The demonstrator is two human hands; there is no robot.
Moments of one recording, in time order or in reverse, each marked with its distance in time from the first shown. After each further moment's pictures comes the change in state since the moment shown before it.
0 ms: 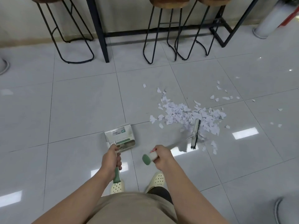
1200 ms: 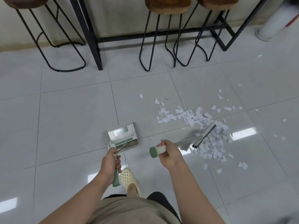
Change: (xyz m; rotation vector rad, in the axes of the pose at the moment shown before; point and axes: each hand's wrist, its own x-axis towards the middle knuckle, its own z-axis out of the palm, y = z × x) left_hand 0.109 0.160 0.088 -0.007 -0.013 -0.032; right_hand 0.065 -0.198 0.085 0.380 -0.063 0.007
